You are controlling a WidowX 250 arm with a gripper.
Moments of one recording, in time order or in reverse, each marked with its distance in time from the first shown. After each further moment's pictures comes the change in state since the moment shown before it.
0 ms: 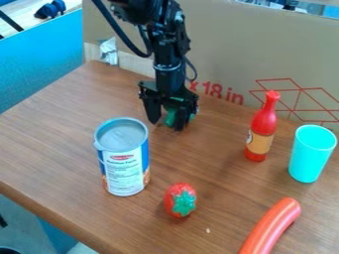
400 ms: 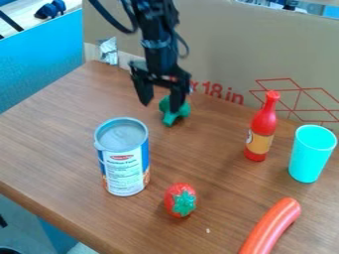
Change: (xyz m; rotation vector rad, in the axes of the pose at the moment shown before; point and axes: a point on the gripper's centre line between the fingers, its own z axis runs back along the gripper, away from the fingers) arm -0.005 0.011 0.039 -0.018 -0.056 -0.009
